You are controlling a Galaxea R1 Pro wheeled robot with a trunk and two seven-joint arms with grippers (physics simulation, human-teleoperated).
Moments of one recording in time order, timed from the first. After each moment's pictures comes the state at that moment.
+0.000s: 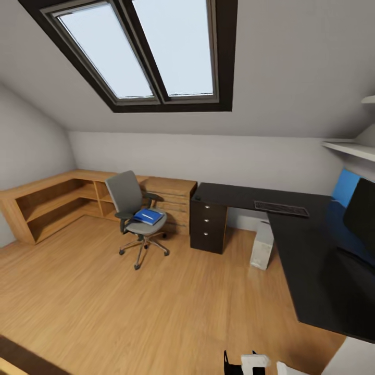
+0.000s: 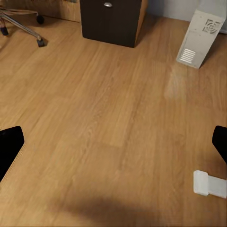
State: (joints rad) left arm -0.17 -0.05 -0.28 -0.36 0.35 -0.16 0.39; right arm -0.35 0.12 0.05 -0.09 0.10 -0.67 -0.24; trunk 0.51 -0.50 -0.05
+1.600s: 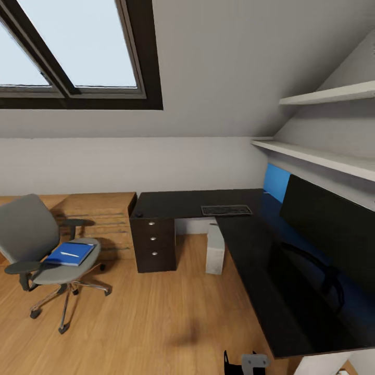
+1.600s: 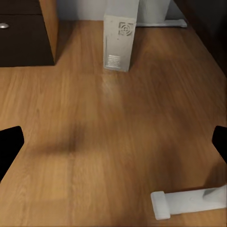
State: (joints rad) left arm -0.17 -0.05 -0.28 -0.33 0.35 -0.16 0.39; right arm -0.35 0.12 0.05 -0.09 0.10 -0.67 -0.24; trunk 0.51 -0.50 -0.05
